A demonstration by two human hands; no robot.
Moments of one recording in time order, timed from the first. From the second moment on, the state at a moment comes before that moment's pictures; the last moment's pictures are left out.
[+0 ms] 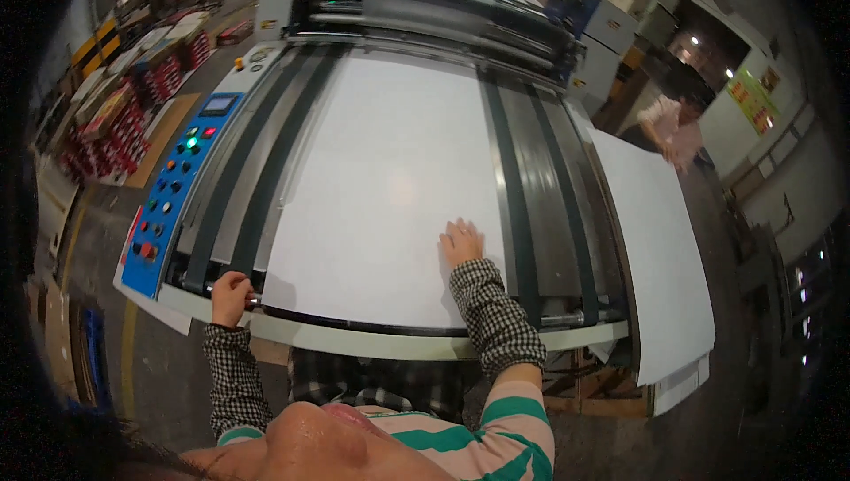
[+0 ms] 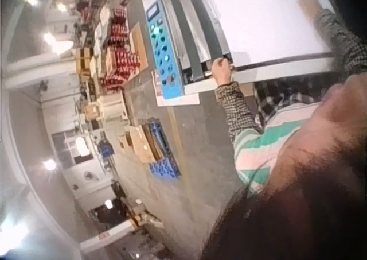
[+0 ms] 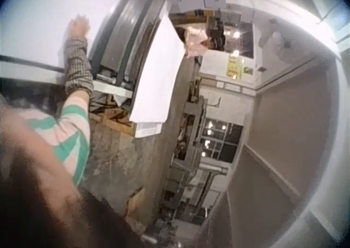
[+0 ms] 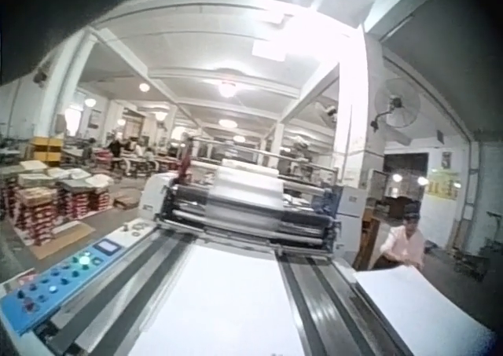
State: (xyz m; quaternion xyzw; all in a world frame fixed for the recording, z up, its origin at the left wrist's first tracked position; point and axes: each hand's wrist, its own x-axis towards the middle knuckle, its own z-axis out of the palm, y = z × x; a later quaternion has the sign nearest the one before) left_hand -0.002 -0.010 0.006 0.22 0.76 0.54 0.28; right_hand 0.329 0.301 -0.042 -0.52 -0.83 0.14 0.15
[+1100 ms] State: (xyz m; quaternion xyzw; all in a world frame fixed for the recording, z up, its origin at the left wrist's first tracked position) left_hand 0.114 -0.006 -0.011 0.34 0.56 0.47 0.58; right_hand 0.354 0.158 -0.063 -0.45 -0.74 0.26 0.43
